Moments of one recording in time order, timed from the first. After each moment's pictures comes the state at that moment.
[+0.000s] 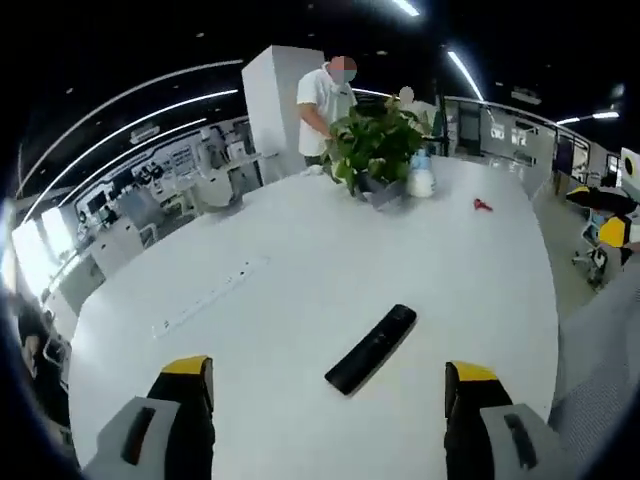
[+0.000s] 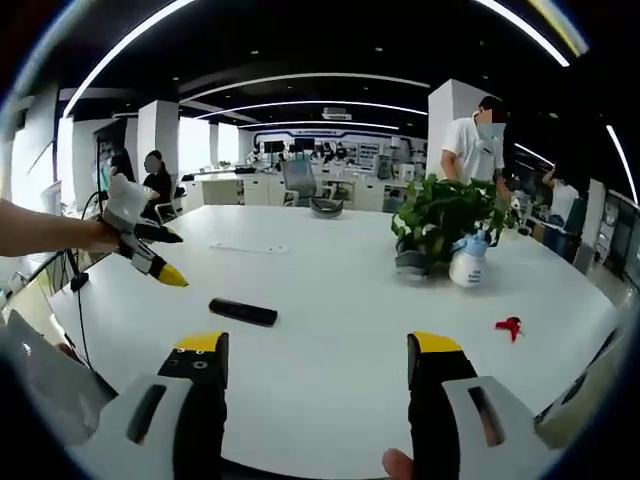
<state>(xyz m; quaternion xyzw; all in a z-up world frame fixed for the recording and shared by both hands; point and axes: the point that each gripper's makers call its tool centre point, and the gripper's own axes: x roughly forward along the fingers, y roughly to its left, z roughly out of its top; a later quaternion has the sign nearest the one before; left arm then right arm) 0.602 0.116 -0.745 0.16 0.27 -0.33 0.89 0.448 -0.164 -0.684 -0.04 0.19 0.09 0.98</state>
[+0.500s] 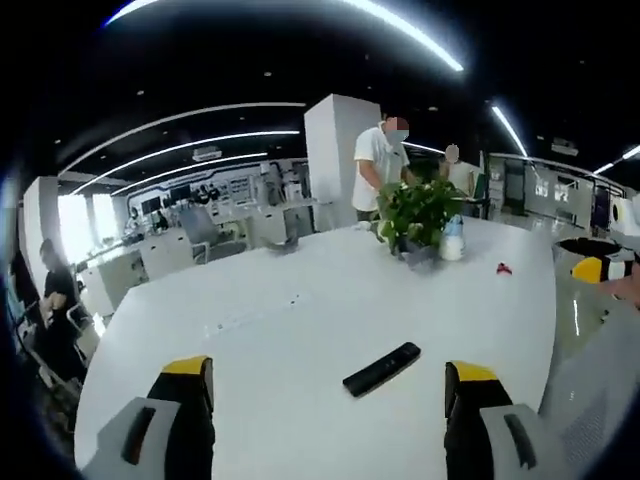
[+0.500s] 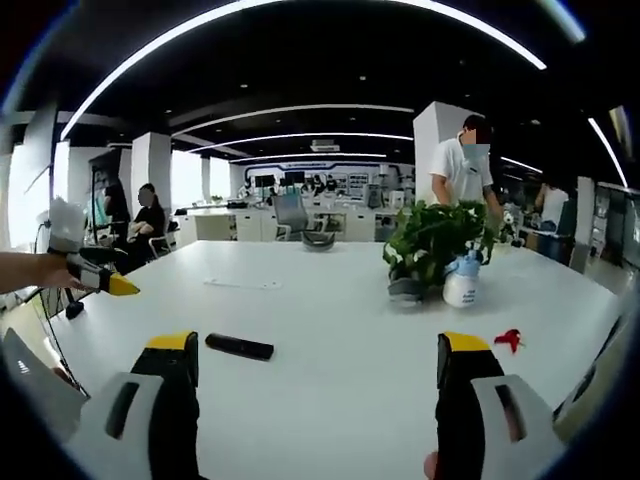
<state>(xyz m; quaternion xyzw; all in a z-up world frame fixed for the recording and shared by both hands) 0.541 0.161 -0.677 0.08 0.17 -0.24 0.95 0.455 -0.168 -0.663 -0.01 0.12 0.07 0.99</state>
